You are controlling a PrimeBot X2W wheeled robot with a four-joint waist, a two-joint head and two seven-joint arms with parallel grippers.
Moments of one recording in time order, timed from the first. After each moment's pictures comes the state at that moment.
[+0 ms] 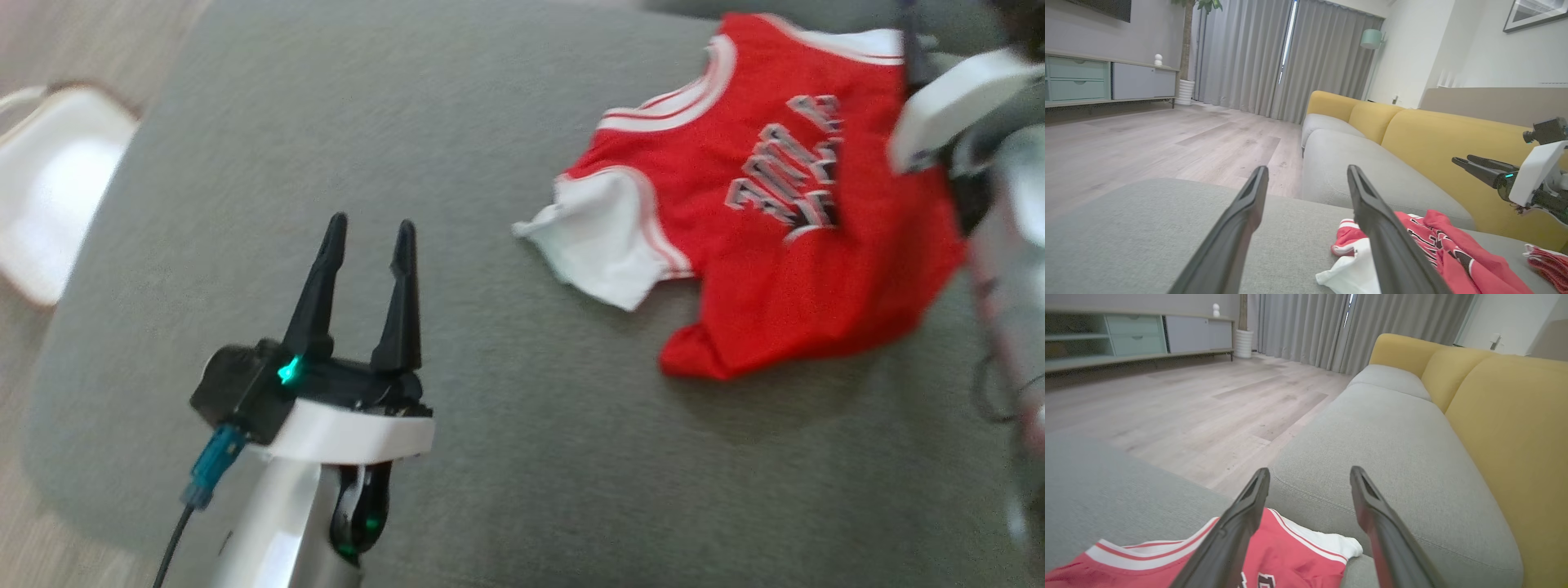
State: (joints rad) left arm -0.24 0.04 -0.31 0.11 -0.37 -0.08 -0.26; right arm -1.06 -0.26 0.13 1.16 -0.04 0.13 -0.24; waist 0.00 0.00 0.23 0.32
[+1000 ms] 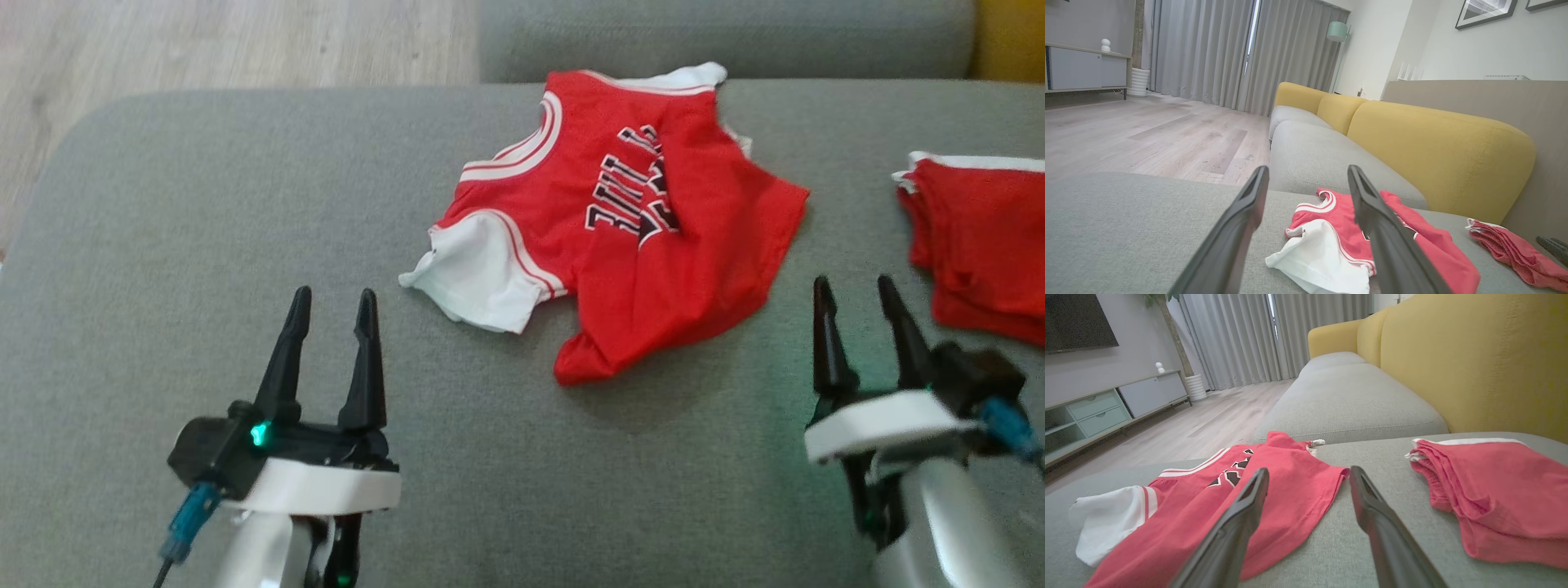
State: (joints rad) left arm -0.11 0.05 -0.21 0.13 -0.32 -0.11 -0.26; right arm -0.16 -0.05 -0.01 0.36 0.16 0.13 -0.23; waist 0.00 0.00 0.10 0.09
